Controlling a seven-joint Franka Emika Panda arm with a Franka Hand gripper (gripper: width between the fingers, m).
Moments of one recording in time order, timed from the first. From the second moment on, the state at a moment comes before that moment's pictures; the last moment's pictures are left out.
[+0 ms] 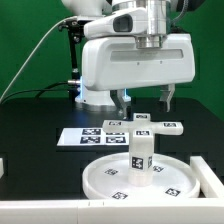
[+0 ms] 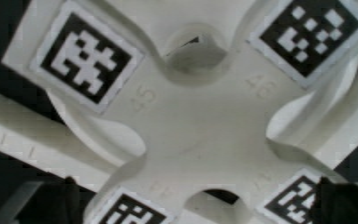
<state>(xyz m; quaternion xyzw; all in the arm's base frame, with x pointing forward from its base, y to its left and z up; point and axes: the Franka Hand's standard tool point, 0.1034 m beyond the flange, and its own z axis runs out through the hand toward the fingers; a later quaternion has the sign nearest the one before) 0.570 0.041 0.126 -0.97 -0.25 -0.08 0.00</state>
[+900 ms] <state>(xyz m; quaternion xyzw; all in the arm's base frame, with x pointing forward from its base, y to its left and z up) 0.567 0.040 0.112 -0.96 -0.28 -0.03 0.00</state>
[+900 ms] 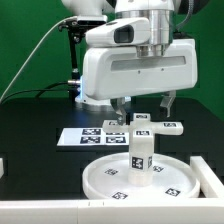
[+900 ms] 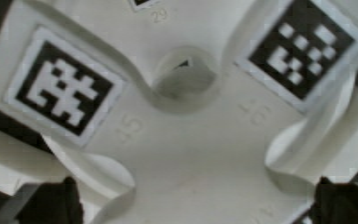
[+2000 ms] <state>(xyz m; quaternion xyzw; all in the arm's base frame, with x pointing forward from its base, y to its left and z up) 0.561 0.038 0.098 -0.96 -0.28 -0.02 0.00</state>
